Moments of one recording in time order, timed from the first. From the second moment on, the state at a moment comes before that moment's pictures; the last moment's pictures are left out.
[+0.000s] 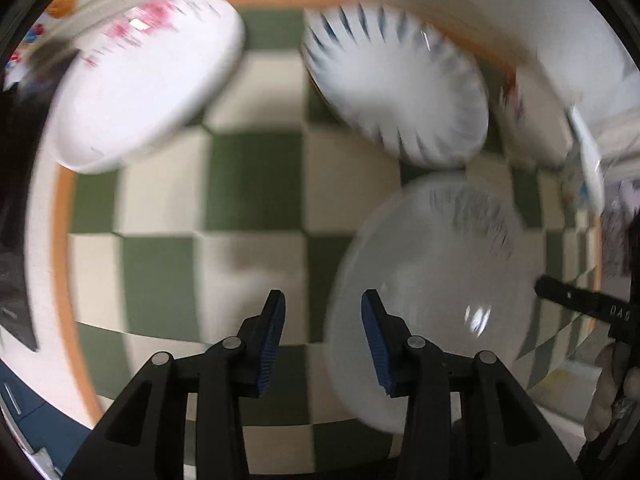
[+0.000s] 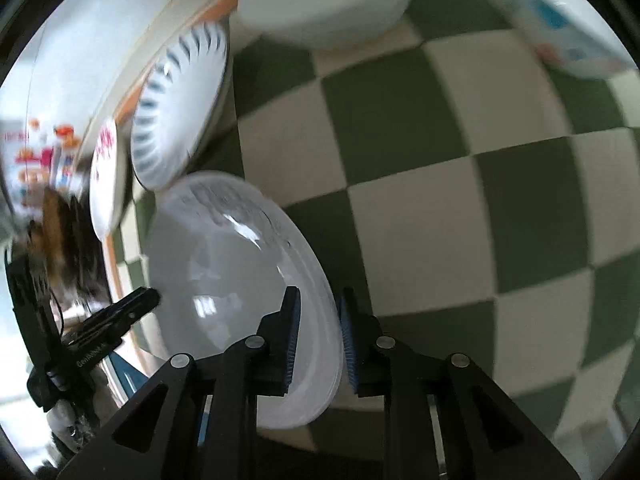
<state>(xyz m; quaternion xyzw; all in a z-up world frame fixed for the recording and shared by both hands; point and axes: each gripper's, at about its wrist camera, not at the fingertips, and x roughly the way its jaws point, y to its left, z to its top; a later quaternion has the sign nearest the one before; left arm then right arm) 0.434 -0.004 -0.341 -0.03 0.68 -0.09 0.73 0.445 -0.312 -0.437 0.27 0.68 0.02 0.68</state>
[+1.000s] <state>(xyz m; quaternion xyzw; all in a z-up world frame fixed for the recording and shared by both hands) 0.567 0.223 -0.411 -0.17 0.65 0.06 0.74 0.753 -0.022 -0.489 0.13 0.68 0.18 0.70</state>
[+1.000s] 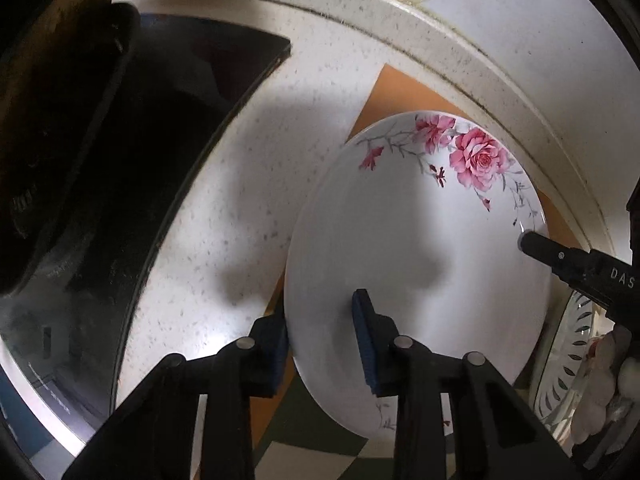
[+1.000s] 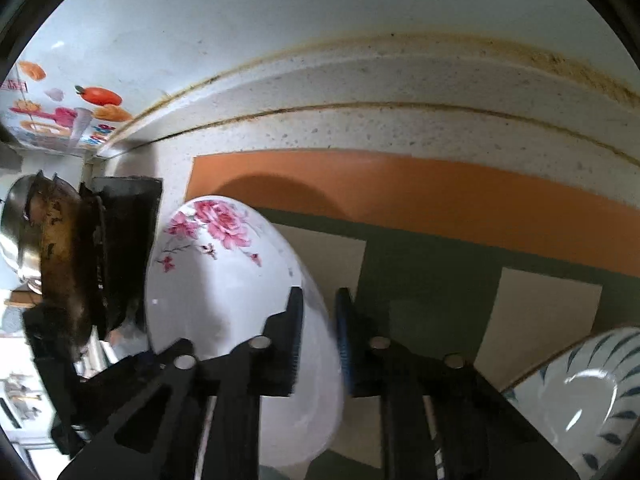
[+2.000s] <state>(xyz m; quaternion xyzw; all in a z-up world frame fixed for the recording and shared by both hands) 0.476 0.051 -0.311 -0.08 0.63 -0.09 0.77 0.521 -0.224 -0.374 0.21 0.62 0.13 0.75</state>
